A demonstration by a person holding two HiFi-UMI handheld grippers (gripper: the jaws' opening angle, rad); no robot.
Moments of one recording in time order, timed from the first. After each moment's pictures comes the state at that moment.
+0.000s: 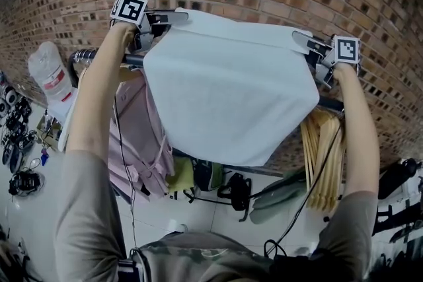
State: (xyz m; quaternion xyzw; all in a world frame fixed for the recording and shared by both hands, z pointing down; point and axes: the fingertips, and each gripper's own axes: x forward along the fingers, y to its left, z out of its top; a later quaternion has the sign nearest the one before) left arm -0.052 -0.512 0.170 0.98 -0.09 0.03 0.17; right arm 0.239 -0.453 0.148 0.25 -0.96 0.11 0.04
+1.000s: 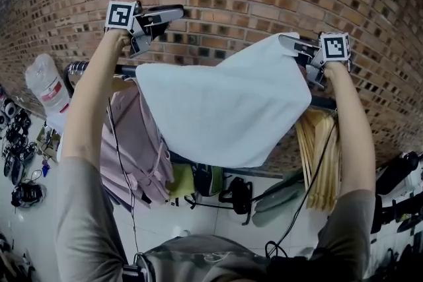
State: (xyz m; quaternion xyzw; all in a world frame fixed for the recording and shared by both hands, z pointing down) left arm -0.032 -0.485 0.117 1.00 -0.03 -0.03 0.09; right arm 0.229 -0.448 0.155 0.24 -0.96 0.10 0.08
